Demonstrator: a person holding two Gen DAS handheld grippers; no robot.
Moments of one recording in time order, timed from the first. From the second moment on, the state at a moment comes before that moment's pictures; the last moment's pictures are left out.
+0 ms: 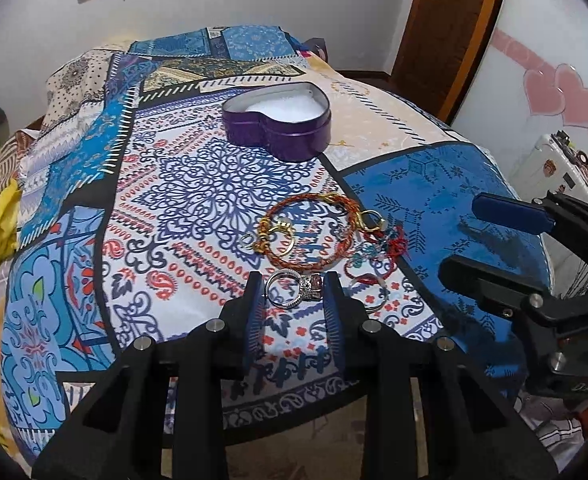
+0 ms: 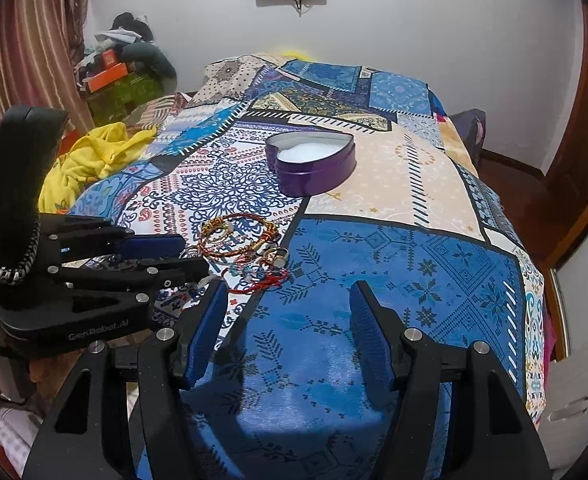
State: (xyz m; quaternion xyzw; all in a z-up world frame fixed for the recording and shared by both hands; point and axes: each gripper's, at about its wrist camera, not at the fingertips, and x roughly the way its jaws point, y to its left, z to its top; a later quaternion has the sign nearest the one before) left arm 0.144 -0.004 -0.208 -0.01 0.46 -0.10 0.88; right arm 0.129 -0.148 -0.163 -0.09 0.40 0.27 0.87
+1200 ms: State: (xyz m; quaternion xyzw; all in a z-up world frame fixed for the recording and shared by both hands) left arm 0.103 0.034 -0.169 -0.04 0.41 -0.08 0.91; right arm 0.135 -0.119 -0.164 -0.09 0.41 0.30 0.85
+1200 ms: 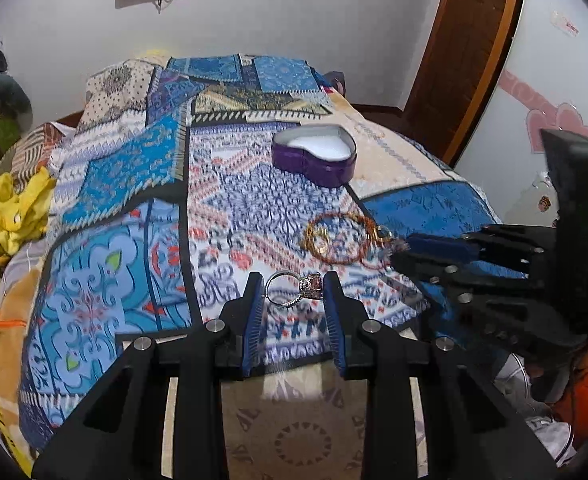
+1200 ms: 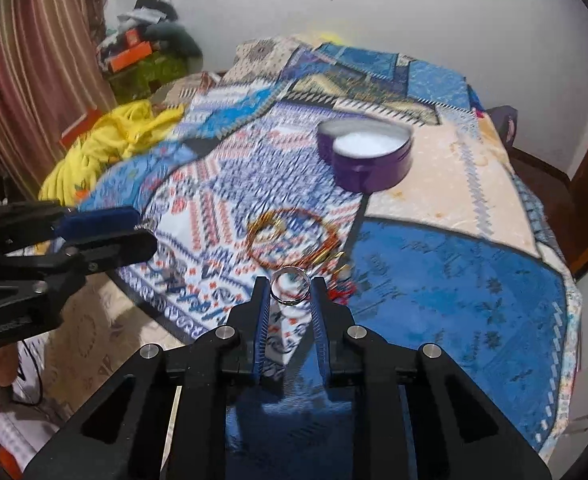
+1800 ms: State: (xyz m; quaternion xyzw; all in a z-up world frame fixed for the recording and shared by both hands) left arm 0.158 0.030 -0.114 -0.03 0.33 -0.07 0.94; right arm 0.174 -0.149 -0.103 -0.04 0.32 0.25 0.91
